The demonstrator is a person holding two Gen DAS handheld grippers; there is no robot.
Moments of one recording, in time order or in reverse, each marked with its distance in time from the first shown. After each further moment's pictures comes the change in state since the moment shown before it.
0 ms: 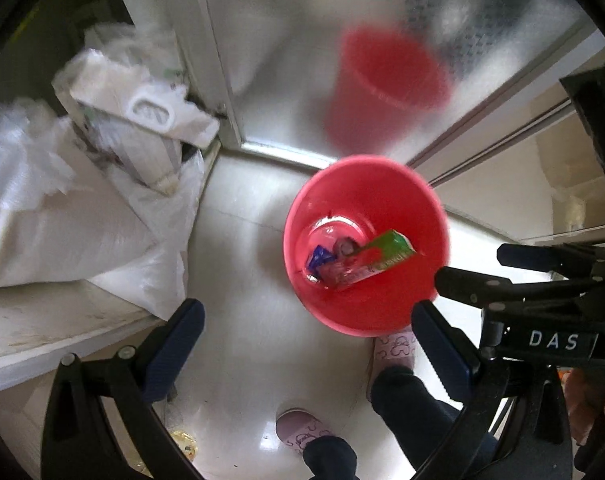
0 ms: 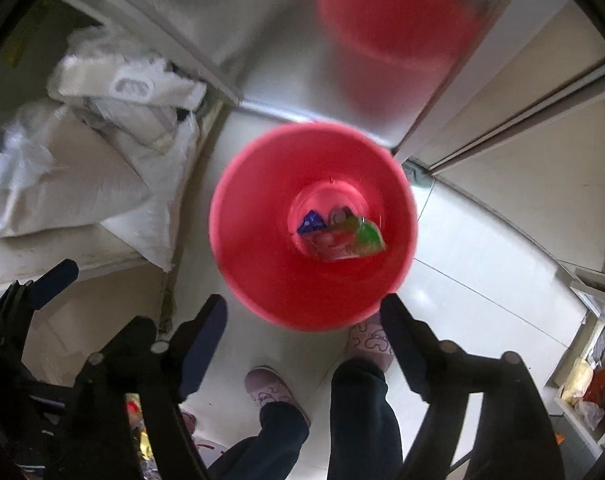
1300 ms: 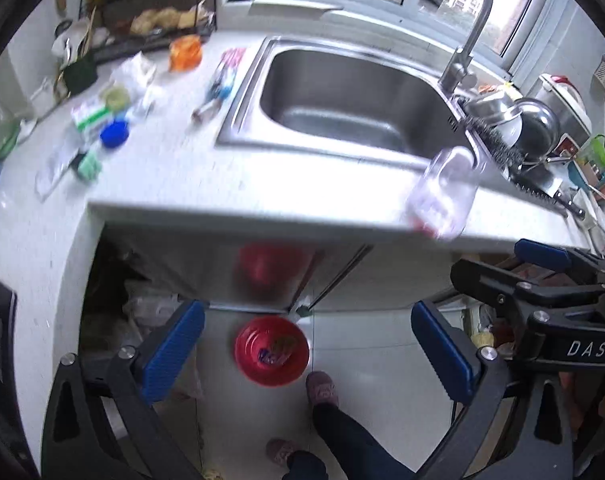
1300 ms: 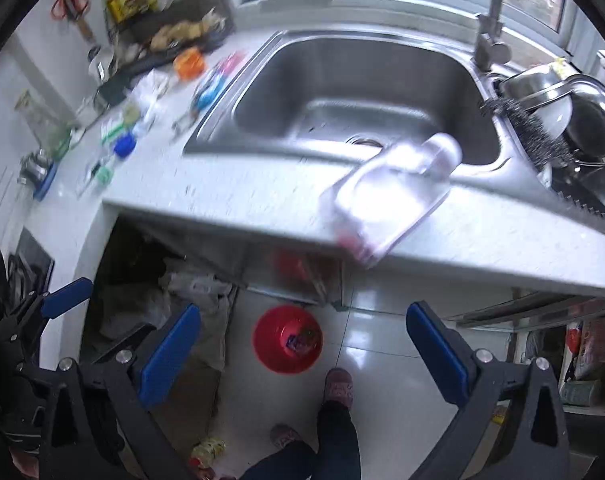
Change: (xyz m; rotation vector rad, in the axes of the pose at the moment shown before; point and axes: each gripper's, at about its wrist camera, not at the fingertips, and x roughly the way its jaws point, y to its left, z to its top) left arm -0.440 -0.158 0.106 0.246 -0.308 -0.122; right arm -0.466 -0.030 -0.068 0.211 -0.518 -0.067
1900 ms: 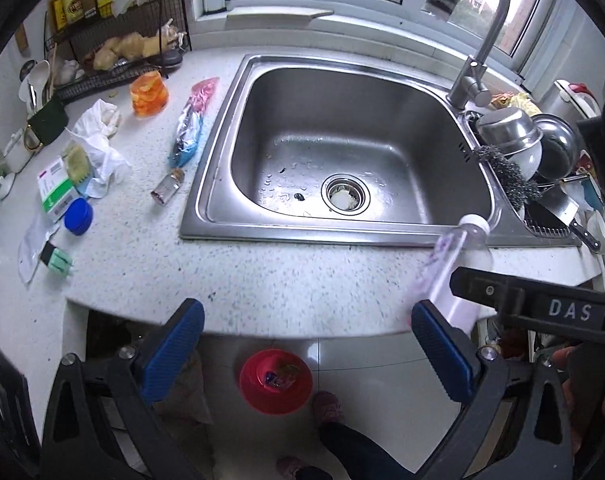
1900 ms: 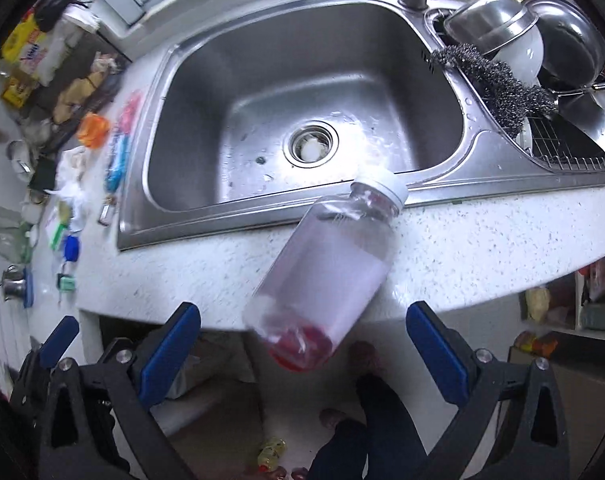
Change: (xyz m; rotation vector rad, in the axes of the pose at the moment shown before) left arm 0.051 -0.020 0.100 0.038 0.035 0.028; right arm 0.027 -0.055 0.091 0.323 0.173 -0.039
